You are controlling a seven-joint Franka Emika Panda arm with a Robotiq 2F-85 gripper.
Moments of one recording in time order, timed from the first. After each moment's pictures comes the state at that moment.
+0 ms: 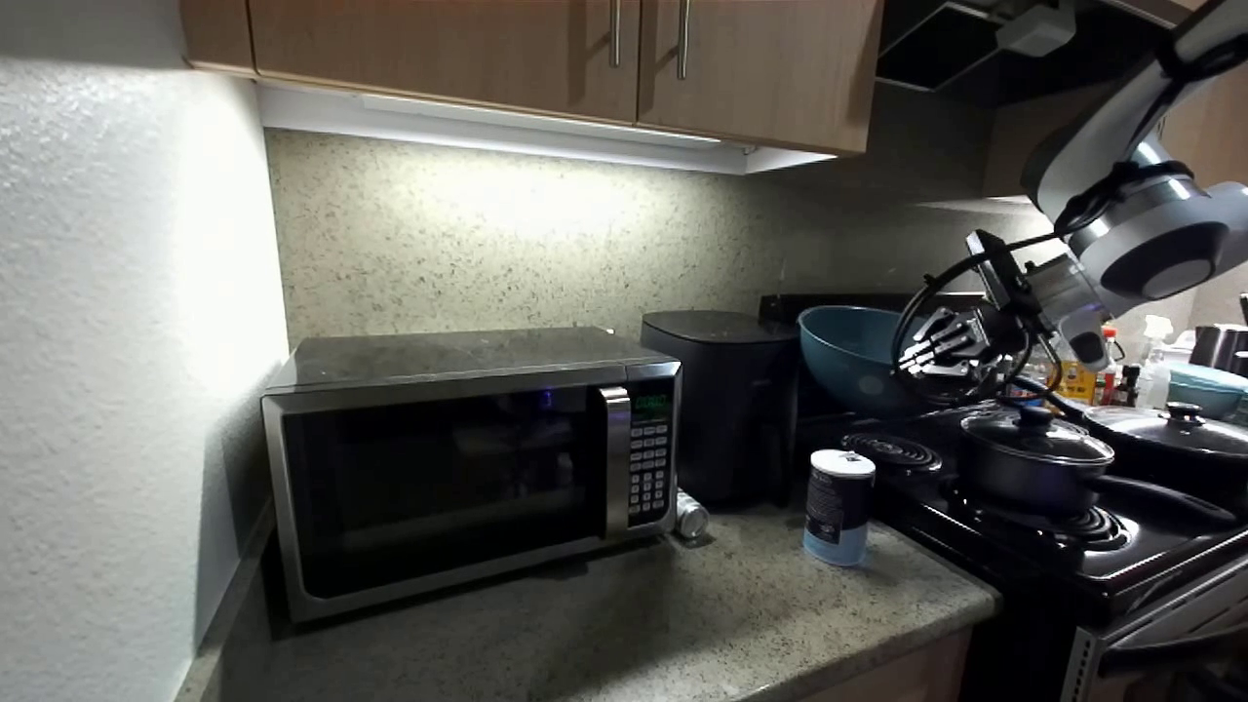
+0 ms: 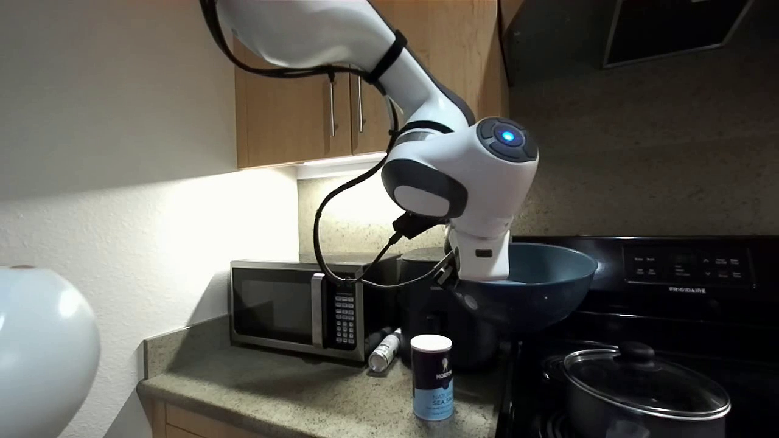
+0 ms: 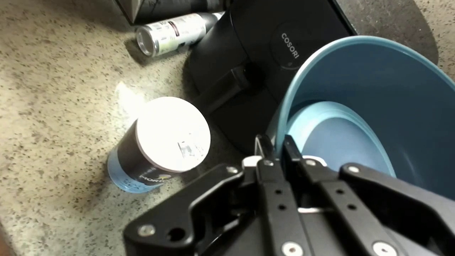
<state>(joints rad) 0.96 0.10 -1.38 -2.23 1.46 2.42 0.48</state>
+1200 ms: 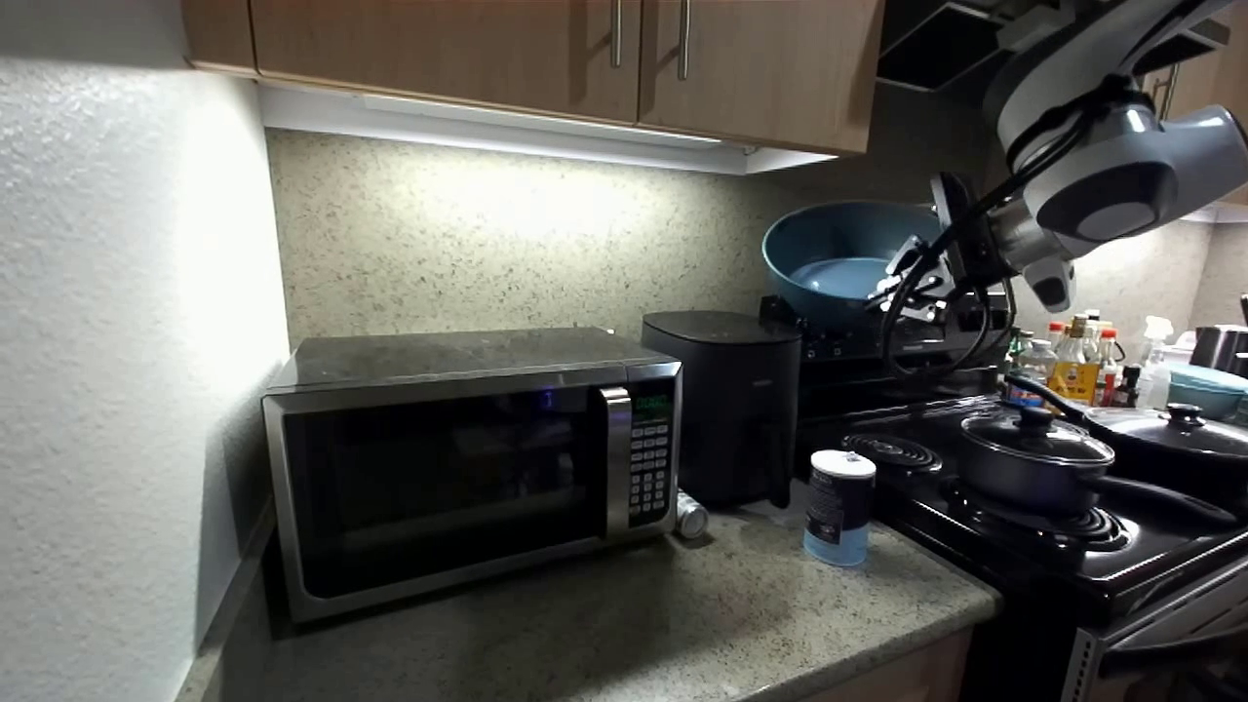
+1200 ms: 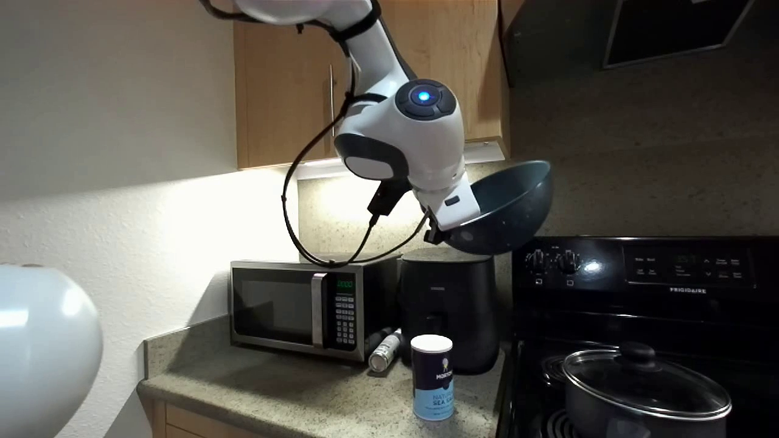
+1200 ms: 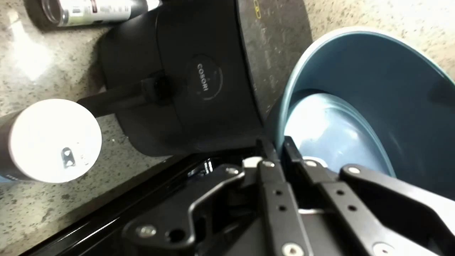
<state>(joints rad) 1.08 -0.23 -1.19 -2.19 1.43 3.01 0.16</state>
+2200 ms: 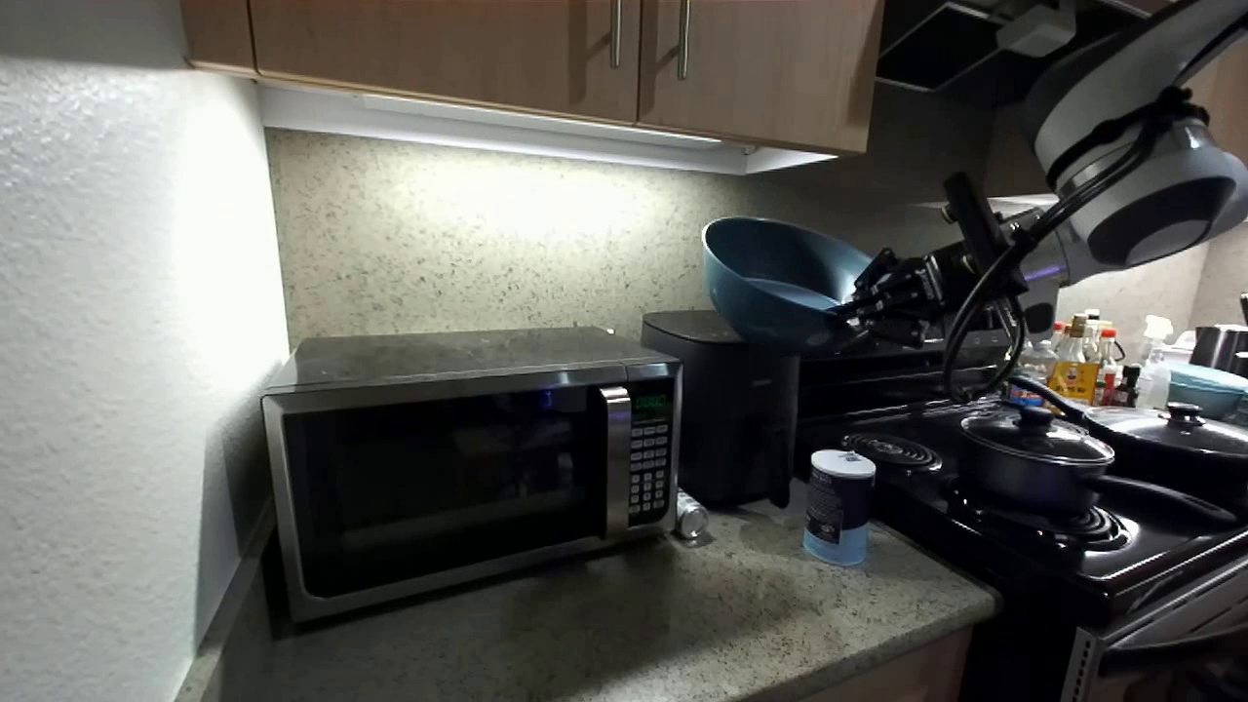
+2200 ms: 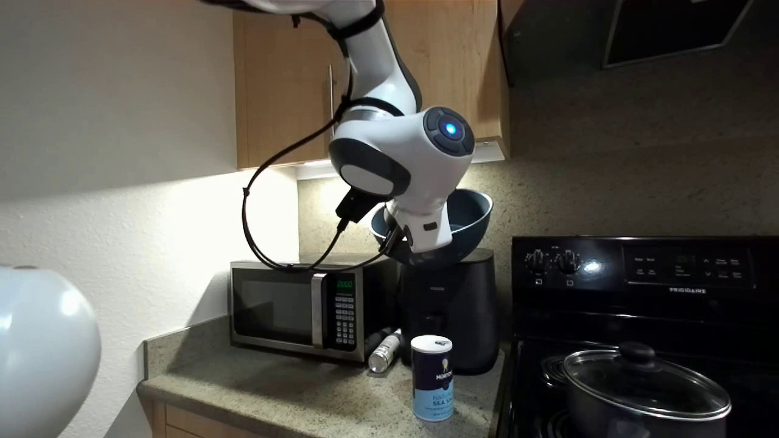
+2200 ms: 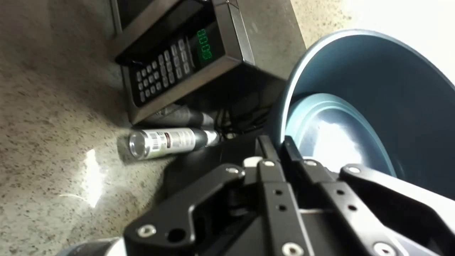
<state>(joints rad) 0.99 -0.34 -1.12 -2.31 1.30 2.63 0.21</state>
